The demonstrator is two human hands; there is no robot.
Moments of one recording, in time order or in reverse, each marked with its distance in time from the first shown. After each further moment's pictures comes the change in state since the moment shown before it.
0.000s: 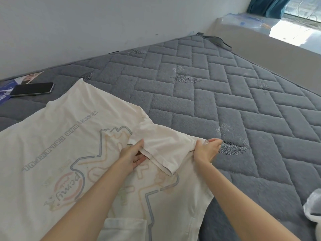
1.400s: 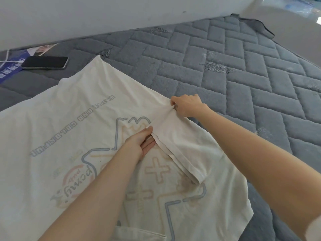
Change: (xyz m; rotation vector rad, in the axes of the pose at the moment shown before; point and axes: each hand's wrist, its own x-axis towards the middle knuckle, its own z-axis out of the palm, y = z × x) left_hand 0.048 0.029 -0.026 -0.297 0.032 -0.080; right_hand 0.021 -0.112 0.154 -1.217 -0.802 -1.111
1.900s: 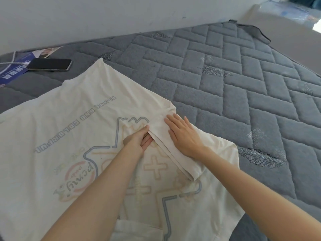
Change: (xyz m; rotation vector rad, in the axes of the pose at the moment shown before) left_hand -0.009 -0.003 0.004 -0.123 0.063 0.088; right_hand -0.084 -0.022 0.072 0.231 0.319 -0.193
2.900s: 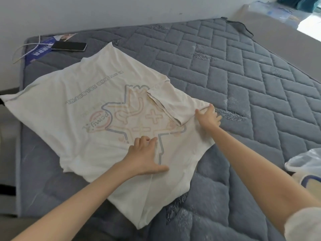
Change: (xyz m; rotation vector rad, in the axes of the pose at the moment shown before) left_hand -0.193 -0.106 -0.130 1.950 -0.322 0.692; right_hand -0.134 -0.003 -0.039 0.412 0.070 1.042
